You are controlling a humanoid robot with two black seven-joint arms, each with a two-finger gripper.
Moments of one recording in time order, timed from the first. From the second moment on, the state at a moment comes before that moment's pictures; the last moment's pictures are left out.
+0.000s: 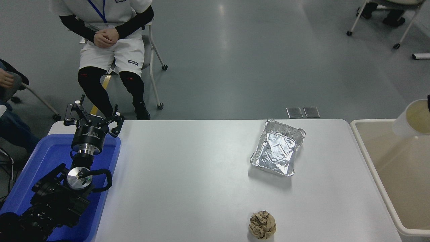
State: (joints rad) left arm -0.65 0.17 -0.93 -0.29 -0.23 -0.69 -0.38; right arm 2.36 -0.80 -1.38 1.22 -0.44 0.78 -0.18
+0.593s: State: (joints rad) left arm -0.65 0.17 -0.93 -0.29 -0.23 -0.69 -0.38; right arm 2.41 -1.02 -1.35 1.06 -0.43 0.79 -0.19
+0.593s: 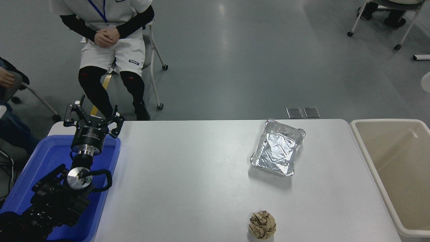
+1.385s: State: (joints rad) left arm -0.65 0.17 -0.93 -0.29 -0.24 -0.69 -0.38; right arm 1.49 -1.20 -0.73 0.86 -0.13 0.50 -0.18
